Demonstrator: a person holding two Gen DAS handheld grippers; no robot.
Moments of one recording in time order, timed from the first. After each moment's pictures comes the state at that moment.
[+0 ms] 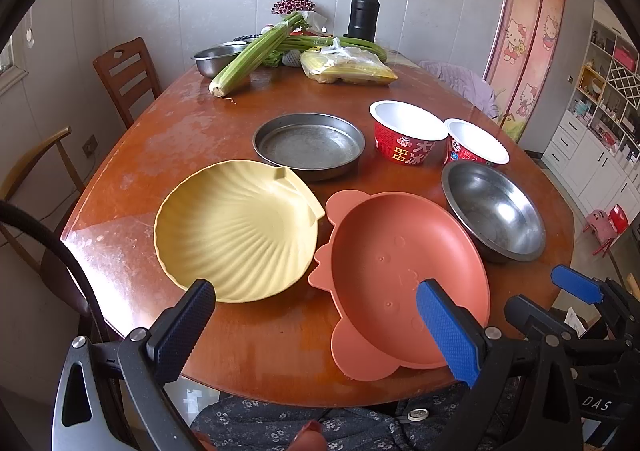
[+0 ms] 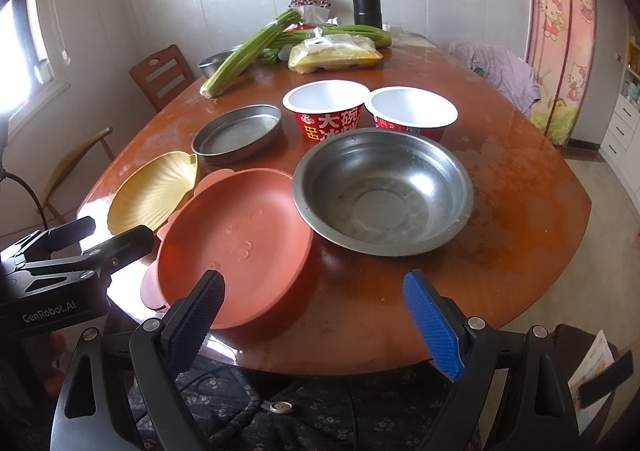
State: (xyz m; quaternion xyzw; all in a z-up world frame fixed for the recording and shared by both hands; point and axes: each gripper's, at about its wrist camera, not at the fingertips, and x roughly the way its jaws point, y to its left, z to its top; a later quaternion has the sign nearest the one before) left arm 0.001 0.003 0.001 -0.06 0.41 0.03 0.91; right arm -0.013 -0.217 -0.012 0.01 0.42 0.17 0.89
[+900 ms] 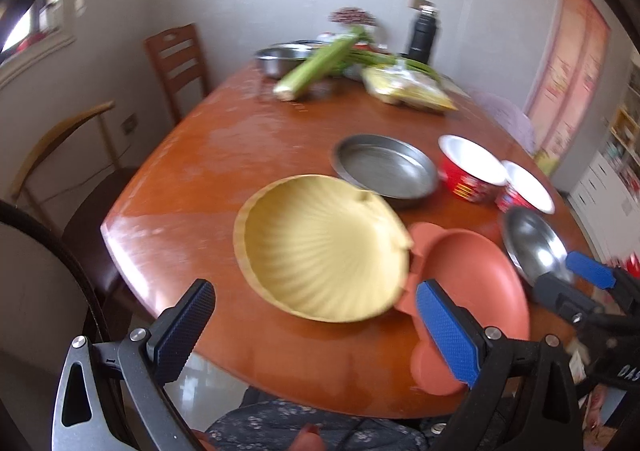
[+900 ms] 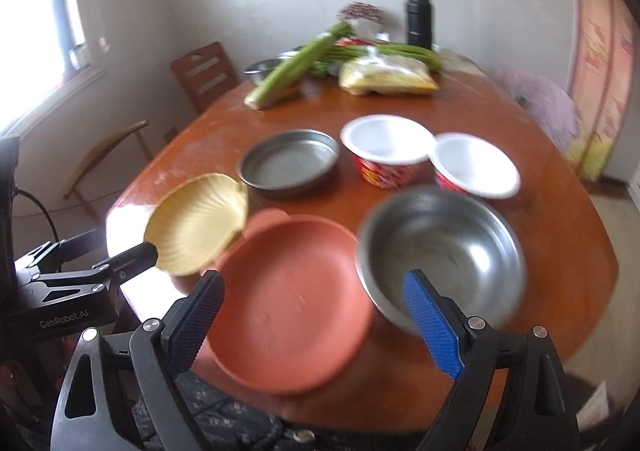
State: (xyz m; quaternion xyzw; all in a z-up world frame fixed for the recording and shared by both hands) left arm -0.007 0.070 0.009 -0.11 0.38 0.11 0.91; right arm 0.021 -0.170 0.019 -0.02 0.40 0.25 0.88
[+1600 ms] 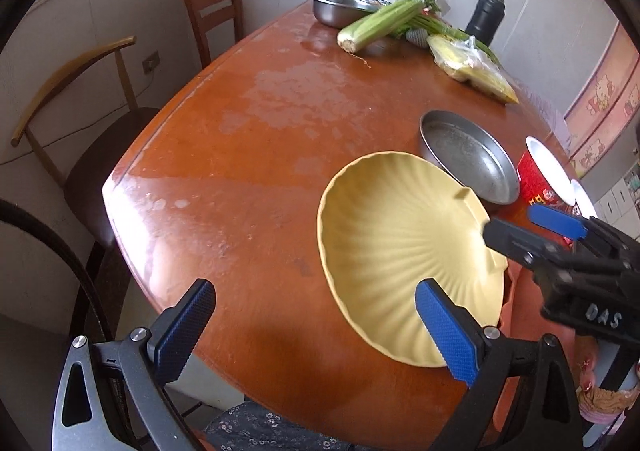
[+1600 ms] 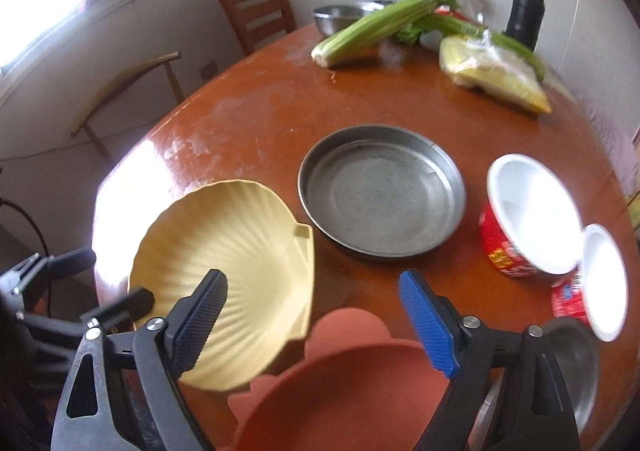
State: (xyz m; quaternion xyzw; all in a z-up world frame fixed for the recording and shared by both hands) left arm 0.033 0.128 -0.040 -0.17 0.47 0.13 0.86; right arm 0.119 -0.041 -0.021 -0.11 0.47 0.32 0.82
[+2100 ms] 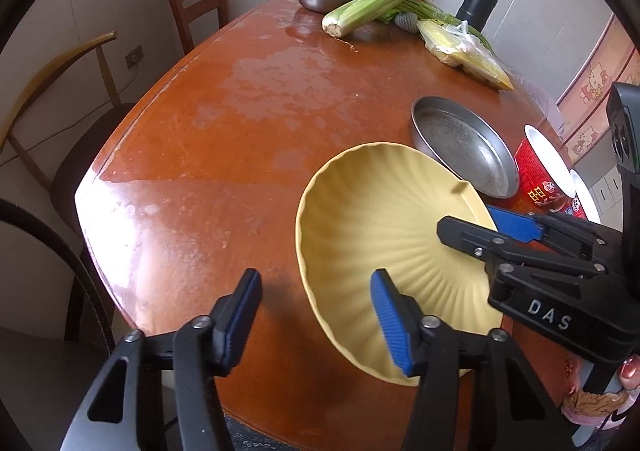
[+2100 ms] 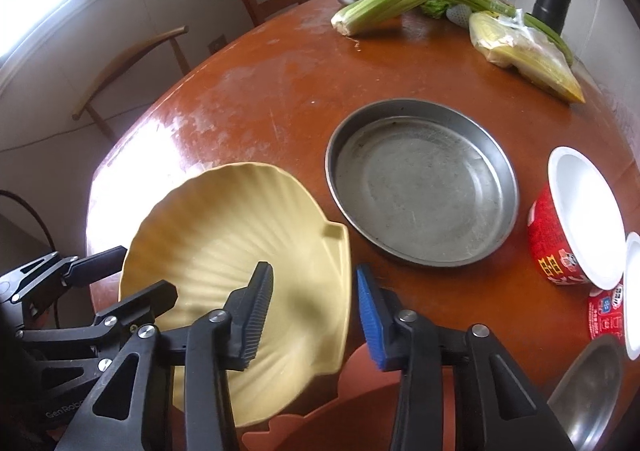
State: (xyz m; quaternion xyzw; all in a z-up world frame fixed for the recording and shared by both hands) left arm 0.051 0.127 -0.049 -0.18 0.49 0.11 0.85; right arm 0.132 -0.008 -0.048 -0.13 0.50 0.34 0.79
